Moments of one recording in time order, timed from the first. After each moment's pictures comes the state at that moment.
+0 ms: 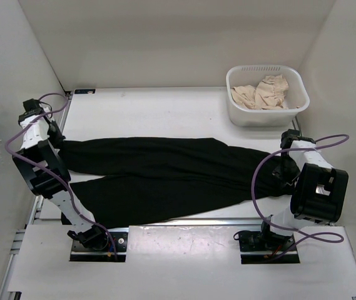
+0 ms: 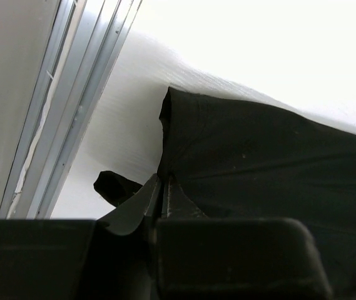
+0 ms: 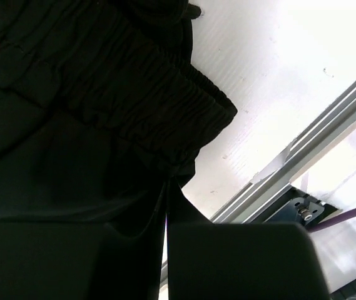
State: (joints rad) left arm 0.50 1.90 1.55 -0.82 0.00 0.00; right arm -0.20 1.51 0.93 -0.98 0.32 0.64
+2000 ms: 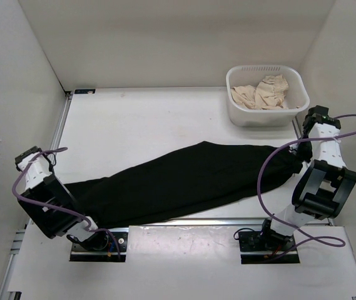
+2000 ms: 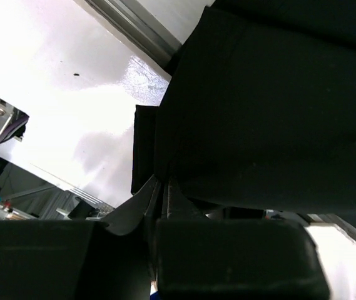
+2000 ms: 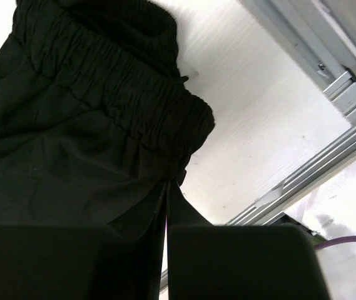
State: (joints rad) left arm 0.70 1.42 0.98 -1.26 -0.35 0.00; right arm -0.34 1.58 1.29 -1.07 0.19 0.46
